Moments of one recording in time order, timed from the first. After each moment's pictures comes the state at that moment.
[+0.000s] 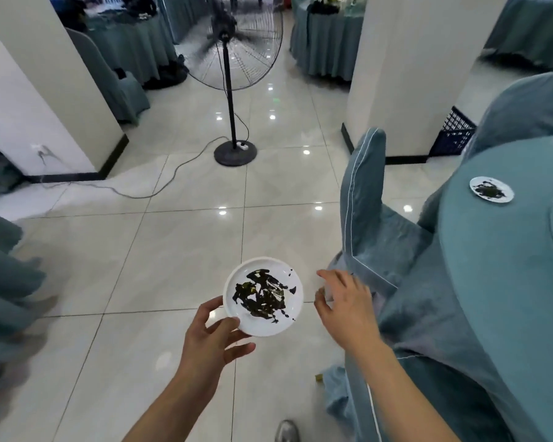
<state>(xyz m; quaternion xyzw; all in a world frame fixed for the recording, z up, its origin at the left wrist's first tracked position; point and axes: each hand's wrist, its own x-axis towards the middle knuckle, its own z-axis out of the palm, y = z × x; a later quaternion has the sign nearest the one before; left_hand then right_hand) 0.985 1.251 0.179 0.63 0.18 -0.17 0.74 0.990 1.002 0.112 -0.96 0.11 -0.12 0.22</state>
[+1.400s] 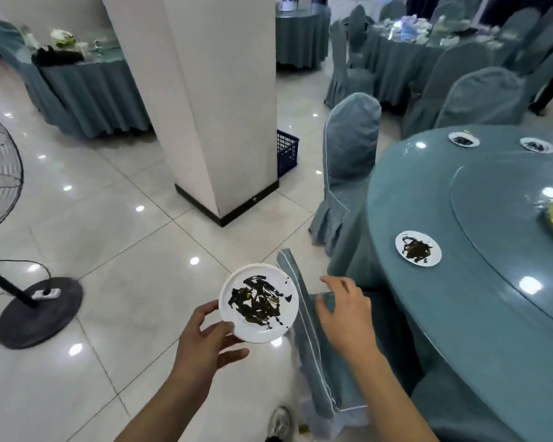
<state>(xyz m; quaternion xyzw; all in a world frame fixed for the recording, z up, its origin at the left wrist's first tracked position) 1.656 0.875 0.184 0.66 -0.08 -0.43 0.61 1.477 0.696 0.113 -0.81 0.51 -0.21 0.22</state>
